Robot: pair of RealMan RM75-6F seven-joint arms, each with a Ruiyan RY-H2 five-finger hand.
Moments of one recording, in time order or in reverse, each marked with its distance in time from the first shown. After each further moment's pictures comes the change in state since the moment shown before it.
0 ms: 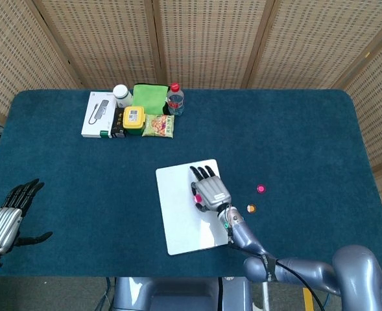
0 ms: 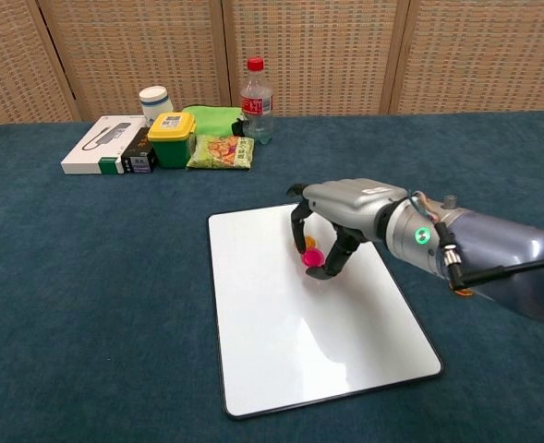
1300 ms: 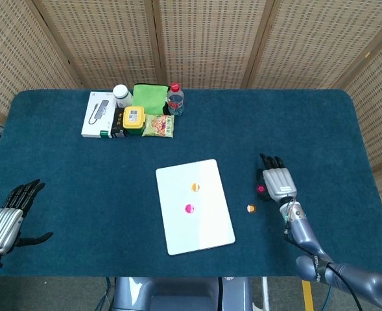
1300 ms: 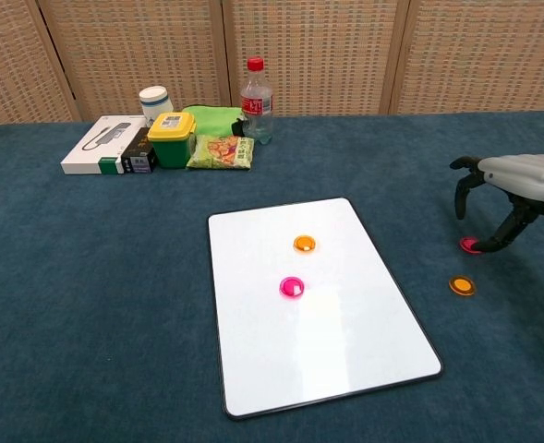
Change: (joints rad) left arm 0.001 -0.003 0.002 -0.001 0.006 0.005 0.007; right arm -0.202 0.258 -0.096 0.095 -0.096 0.043 0.240
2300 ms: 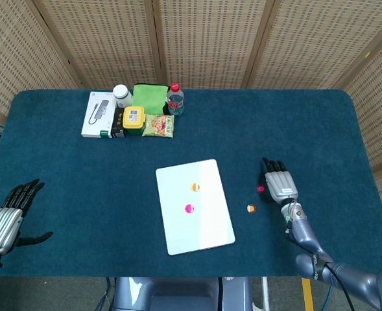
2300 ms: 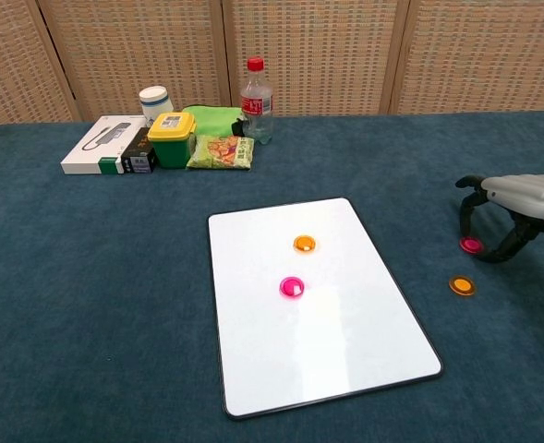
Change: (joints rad) left arm 0.000 -0.001 -0.001 0.000 -0.005 -0.001 0.003; right arm -0.022 -0.060 0.015 0.127 -0.020 -0.075 0.045
